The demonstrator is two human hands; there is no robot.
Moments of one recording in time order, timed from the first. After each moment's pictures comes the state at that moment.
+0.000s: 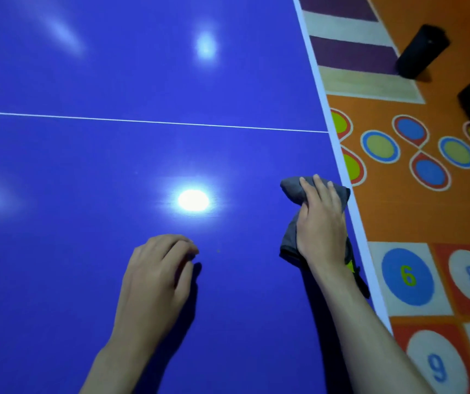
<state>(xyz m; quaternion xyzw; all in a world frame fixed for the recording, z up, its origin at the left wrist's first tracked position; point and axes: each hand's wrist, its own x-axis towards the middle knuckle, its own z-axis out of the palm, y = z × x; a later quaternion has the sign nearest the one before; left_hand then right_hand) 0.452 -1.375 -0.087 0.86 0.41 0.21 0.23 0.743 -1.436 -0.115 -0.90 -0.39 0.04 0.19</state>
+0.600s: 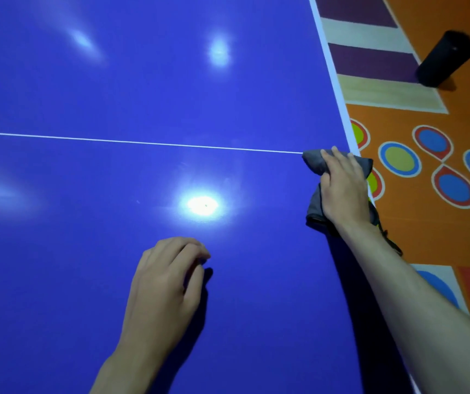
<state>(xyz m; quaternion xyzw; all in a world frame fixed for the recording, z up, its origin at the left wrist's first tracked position) 0.490 -1.327 -0.087 0.83 0.43 0.24 0.26 0.846 -1.330 -0.120 -0.88 -0.44 0.03 0.19</state>
